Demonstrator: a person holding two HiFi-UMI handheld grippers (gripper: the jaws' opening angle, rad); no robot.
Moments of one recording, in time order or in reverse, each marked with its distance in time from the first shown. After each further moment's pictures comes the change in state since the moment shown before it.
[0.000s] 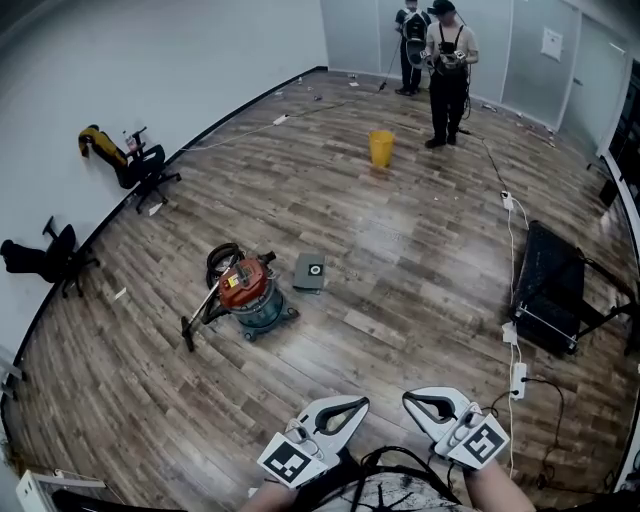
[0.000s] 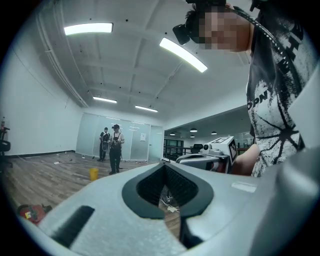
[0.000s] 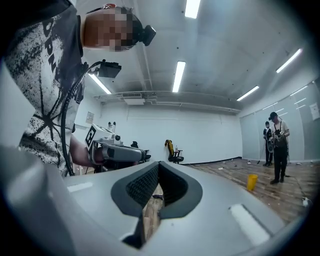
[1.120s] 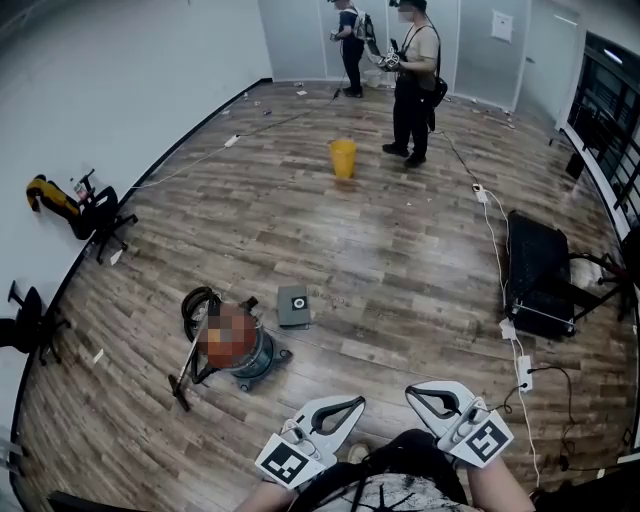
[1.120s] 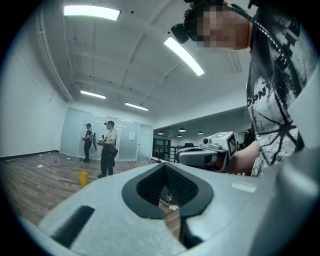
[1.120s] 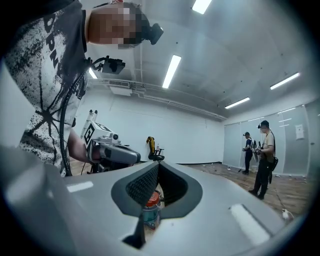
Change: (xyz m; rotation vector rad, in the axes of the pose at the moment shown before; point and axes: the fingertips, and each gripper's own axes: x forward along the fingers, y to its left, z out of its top) left arm 0.037 0.199 0.009 0.016 -0.011 -0.188; right arm 0.152 -0.121 -0.001 -0.094 0.022 -0.210
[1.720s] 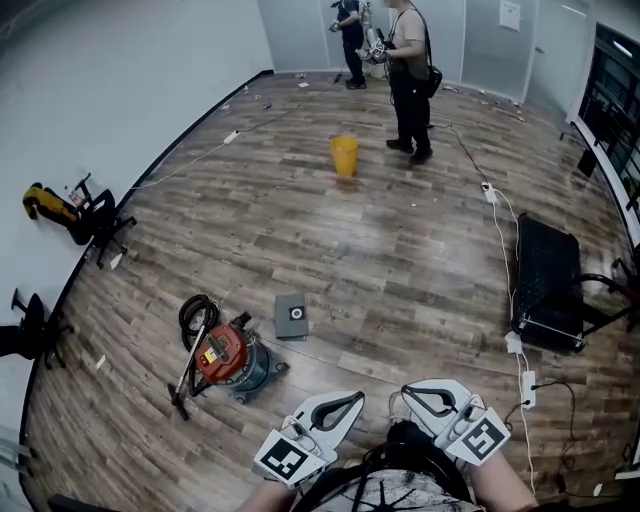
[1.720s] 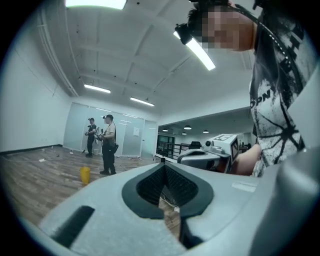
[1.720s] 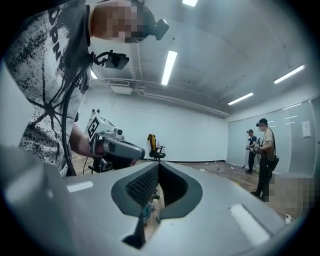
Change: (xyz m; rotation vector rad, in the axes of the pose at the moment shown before) left arm 0.115 0.091 -0.019 -0.066 0.074 0.045; right arm 0.035 -0.136 -0.027 0.016 -0.017 0.049
